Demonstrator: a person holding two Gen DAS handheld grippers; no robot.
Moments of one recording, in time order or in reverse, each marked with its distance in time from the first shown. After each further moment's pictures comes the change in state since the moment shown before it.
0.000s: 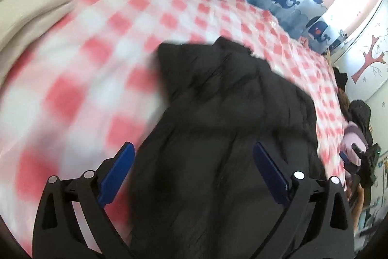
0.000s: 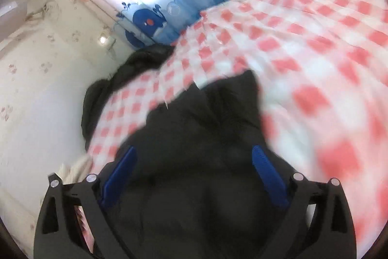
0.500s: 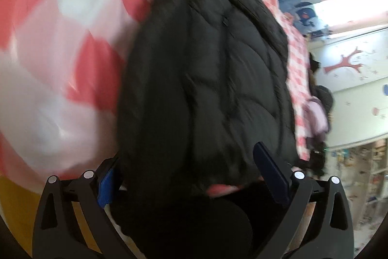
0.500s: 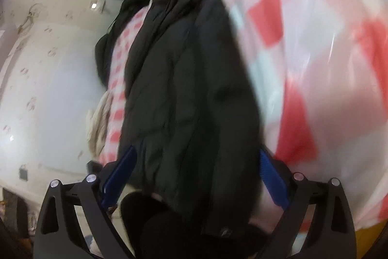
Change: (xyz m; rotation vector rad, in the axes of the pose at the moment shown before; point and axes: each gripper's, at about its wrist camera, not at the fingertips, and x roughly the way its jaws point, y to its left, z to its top) left arm -0.027 0.051 -0.189 -0.213 0.281 -0.304; right arm -0.067 -0.077 -0.156 0.246 0.417 0.241
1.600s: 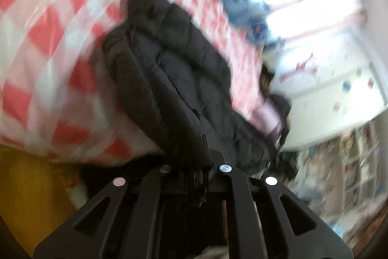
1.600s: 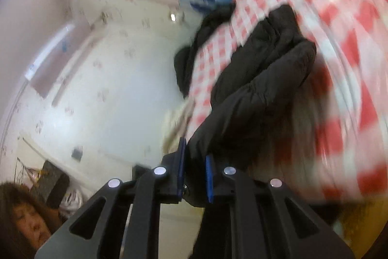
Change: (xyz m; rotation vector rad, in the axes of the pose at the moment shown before) left arm -0.114 -0.050 -0.056 0.091 -0.072 -0.174; right arm -0.073 0.086 -0.059 -0.160 -0.085 0.304
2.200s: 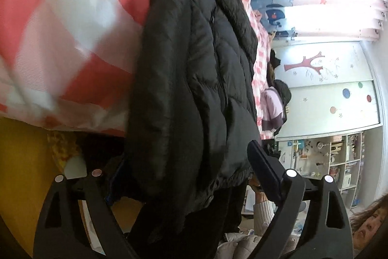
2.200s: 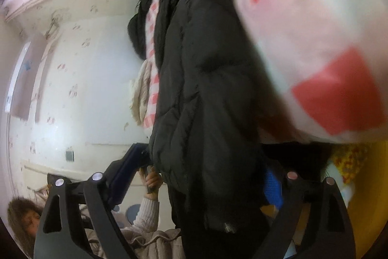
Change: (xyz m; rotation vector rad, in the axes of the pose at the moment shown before) left arm 0.056 0.095 -0.026 -0.158 0.122 -0.082; right arm 0.038 -0.141 -0.036 0.240 0.199 0.008
